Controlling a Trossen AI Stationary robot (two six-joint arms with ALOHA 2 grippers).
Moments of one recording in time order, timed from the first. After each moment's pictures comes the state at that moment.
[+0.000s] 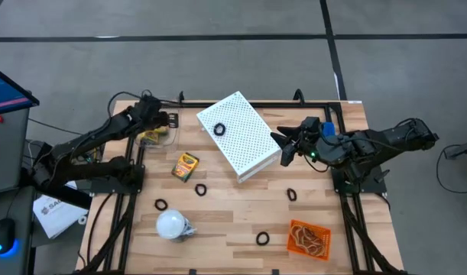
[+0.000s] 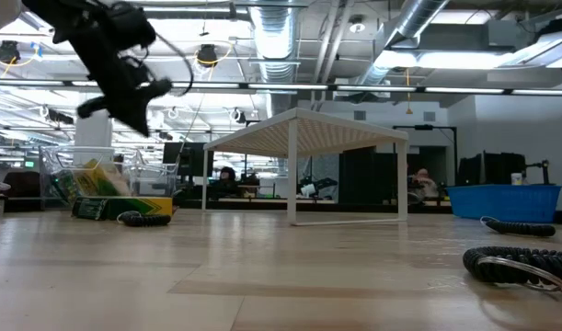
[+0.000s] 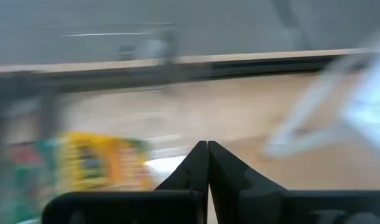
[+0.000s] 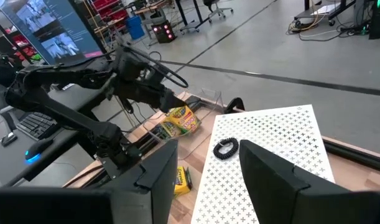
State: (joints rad) left arm 0.75 0.95 0.67 -0.51 -0.30 -0.56; right arm 0.33 1.16 1.27 -0.49 0.89 0.69
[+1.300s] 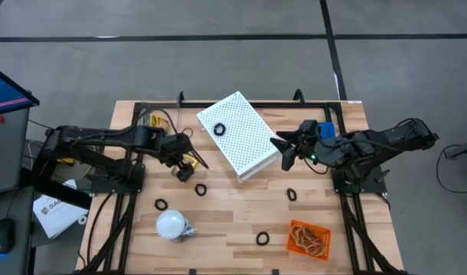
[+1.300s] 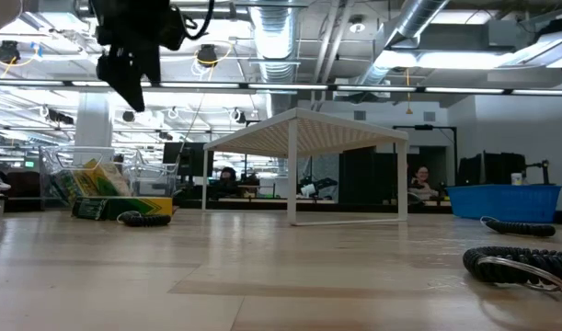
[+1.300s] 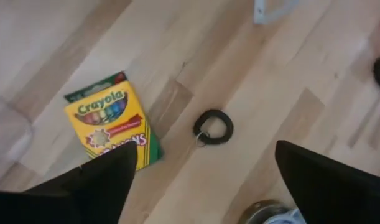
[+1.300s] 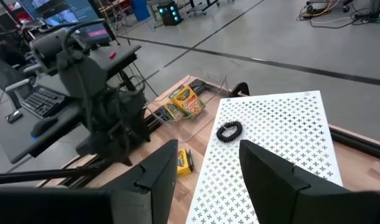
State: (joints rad) left arm 0.02 1.19 1.03 -0.97 -0.03 -0.65; right arm 0.34 1.16 1.27 -0.55 0.83 0.71
